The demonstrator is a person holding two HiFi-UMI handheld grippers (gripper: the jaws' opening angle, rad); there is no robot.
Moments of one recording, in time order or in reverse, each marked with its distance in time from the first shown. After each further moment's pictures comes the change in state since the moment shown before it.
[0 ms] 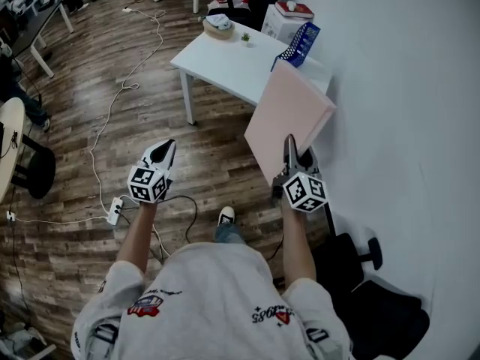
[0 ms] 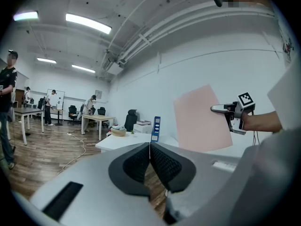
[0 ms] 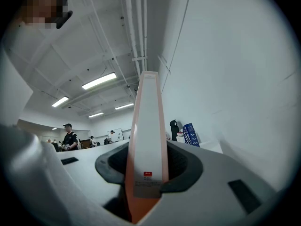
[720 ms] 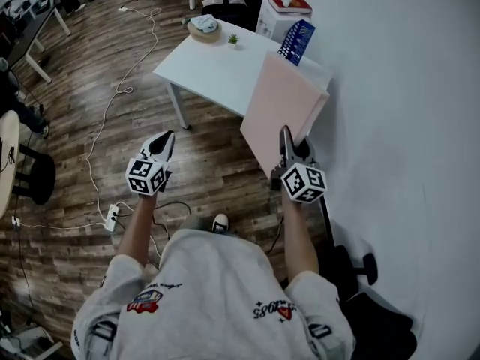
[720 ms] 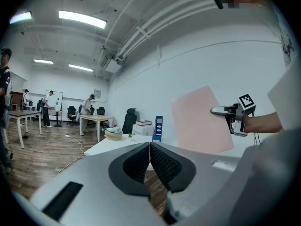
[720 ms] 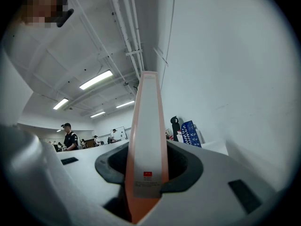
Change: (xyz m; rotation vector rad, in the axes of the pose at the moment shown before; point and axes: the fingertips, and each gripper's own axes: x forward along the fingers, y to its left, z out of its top) left arm 0.175 -0.008 0.044 0.014 0.013 0.021; right arm 0.136 -0.113 0.020 0.028 0.049 0.059
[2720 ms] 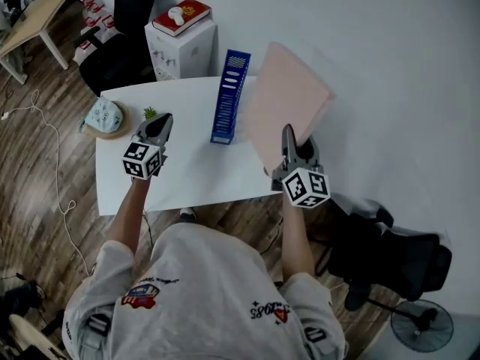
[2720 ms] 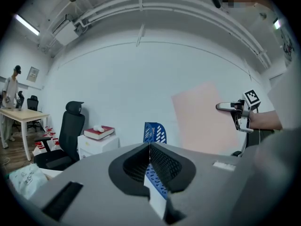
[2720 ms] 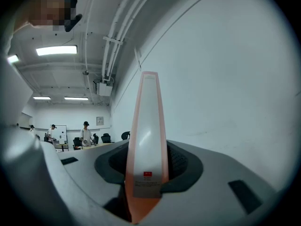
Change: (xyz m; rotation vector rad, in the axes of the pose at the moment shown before) left arm 0.617 0.105 0.129 0.092 0.038 -0.723; right arm 0.314 -0.182 0.092 -0.151 -0.175 -0.643
